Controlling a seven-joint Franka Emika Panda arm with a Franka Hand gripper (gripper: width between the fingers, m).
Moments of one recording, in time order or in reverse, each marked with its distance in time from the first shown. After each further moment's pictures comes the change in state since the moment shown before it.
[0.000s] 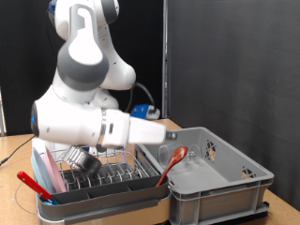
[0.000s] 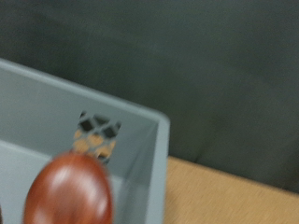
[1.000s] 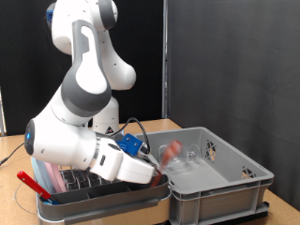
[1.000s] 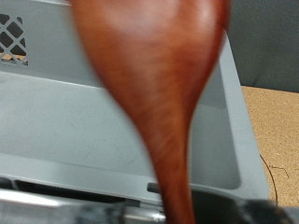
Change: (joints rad) arm 0.034 0.073 -0.058 -0.004 -0.191 0.083 0.126
